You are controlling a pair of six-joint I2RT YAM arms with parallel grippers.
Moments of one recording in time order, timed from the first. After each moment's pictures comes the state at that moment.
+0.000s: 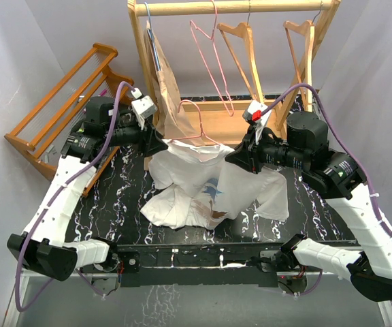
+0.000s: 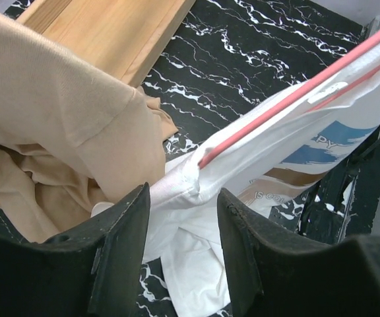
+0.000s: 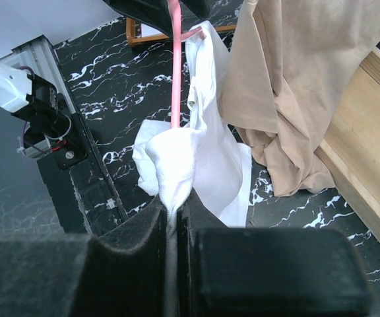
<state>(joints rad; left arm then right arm) -0.30 1.22 1.39 -0.70 0.77 0.28 0.63 1.02 1.48 -0.79 -0.46 -0.05</state>
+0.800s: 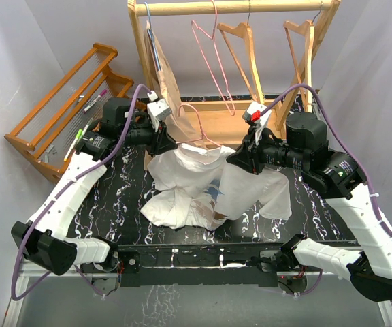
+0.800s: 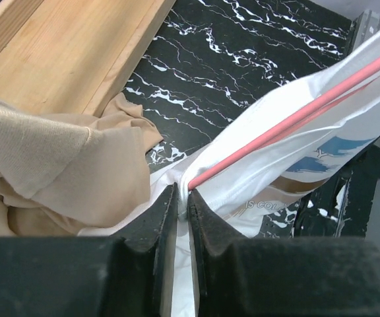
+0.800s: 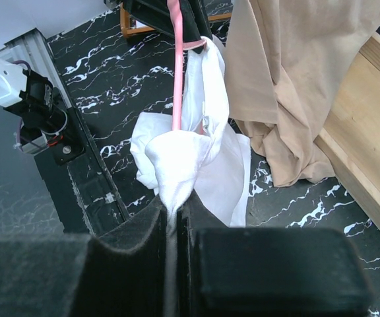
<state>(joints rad) -0.42 1.28 1.36 -0.62 0.72 0.22 0.63 1.02 1.48 -0.82 -0.44 -0.05</state>
